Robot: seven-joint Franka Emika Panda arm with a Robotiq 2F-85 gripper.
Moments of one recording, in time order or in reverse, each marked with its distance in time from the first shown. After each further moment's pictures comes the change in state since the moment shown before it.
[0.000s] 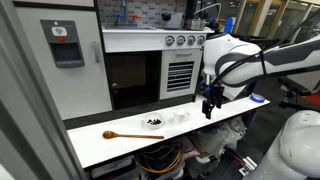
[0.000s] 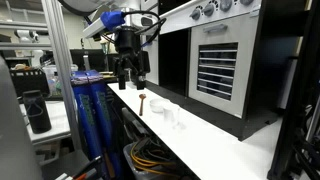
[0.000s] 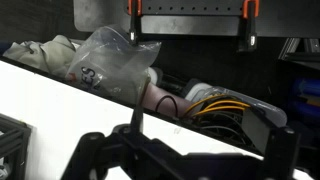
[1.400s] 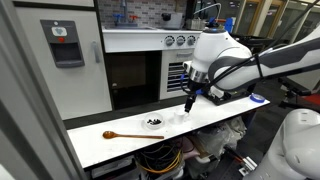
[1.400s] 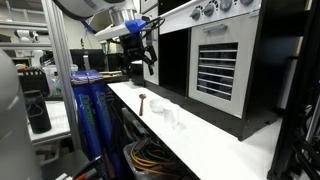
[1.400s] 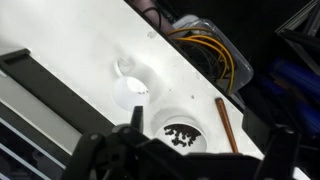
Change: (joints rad) arm 0.138 0.104 -0.003 0.053 -0.031 0.353 -0.254
